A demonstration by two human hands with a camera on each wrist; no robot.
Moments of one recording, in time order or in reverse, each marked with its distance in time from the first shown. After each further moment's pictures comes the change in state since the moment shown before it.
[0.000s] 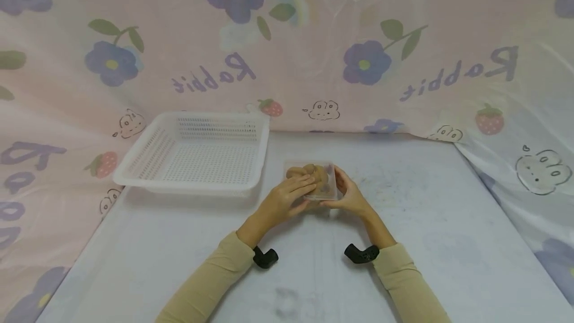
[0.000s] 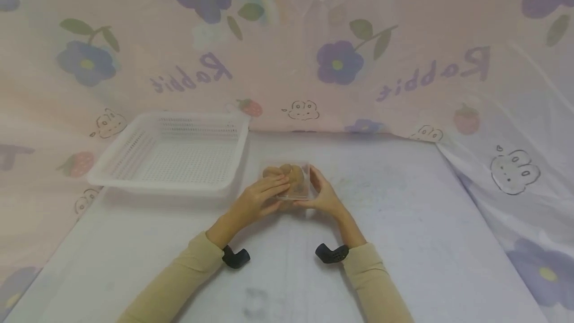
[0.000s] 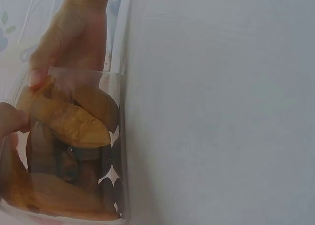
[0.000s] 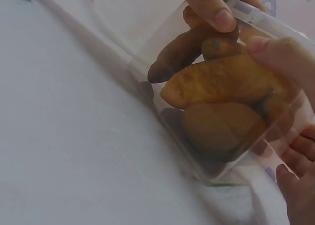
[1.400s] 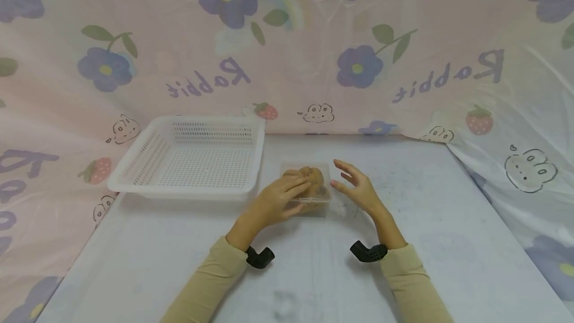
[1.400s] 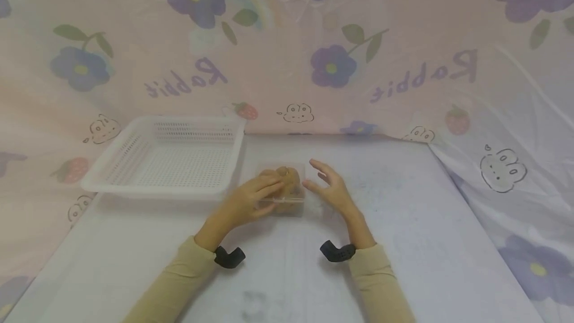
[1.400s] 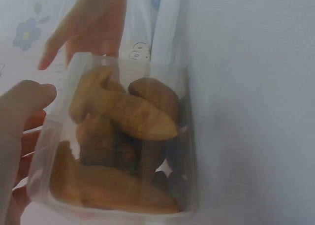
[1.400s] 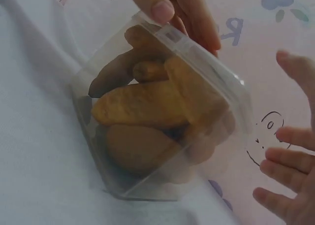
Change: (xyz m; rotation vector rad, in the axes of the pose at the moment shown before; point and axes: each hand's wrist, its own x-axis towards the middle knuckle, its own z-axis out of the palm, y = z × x) left_hand 0.008 -0.003 -0.020 0.015 -0.027 0.074; right_hand -0.006 -0.038 -0.025 -0.173 0.136 0.046
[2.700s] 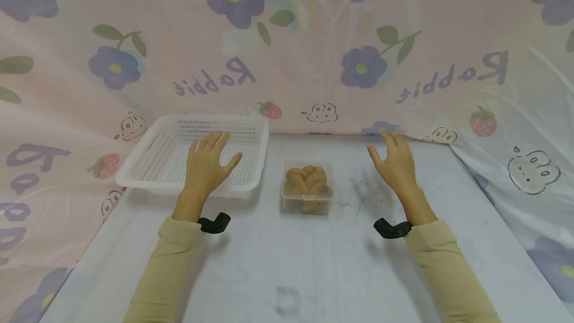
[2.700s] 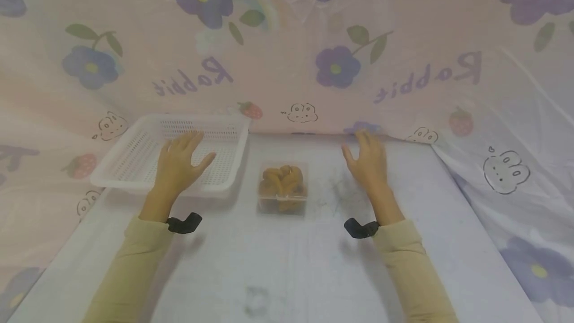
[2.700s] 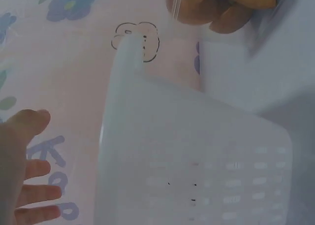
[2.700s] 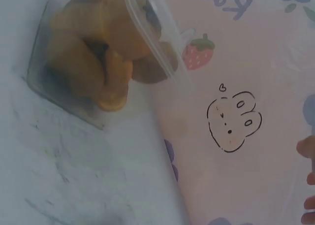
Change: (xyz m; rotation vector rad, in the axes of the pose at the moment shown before) left_hand -0.032 -0.070 -0.111 0.326 -0.170 -0.777; right_hand 0.021 -0.030 -0.068 -0.715 0.321 0.101
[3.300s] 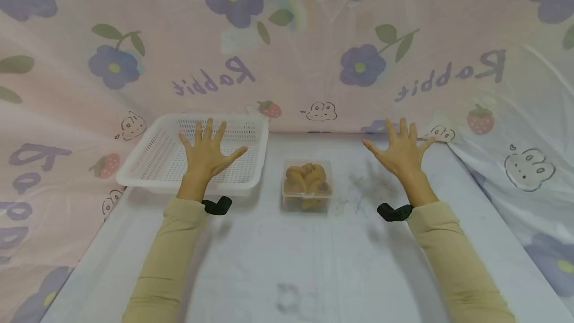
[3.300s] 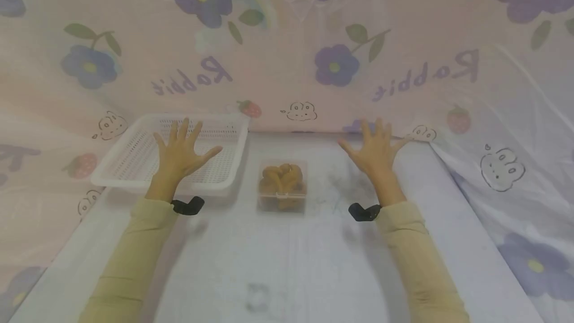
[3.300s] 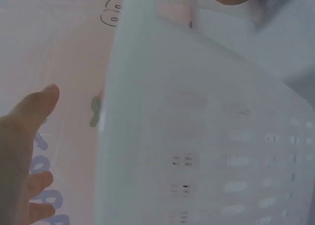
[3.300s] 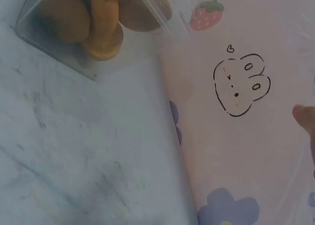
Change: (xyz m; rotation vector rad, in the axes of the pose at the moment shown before) left_hand 0.031 -0.011 0.000 0.064 -0.280 -0.178; right_hand 0.027 0.012 -0.016 -0.280 -0.190 0.131
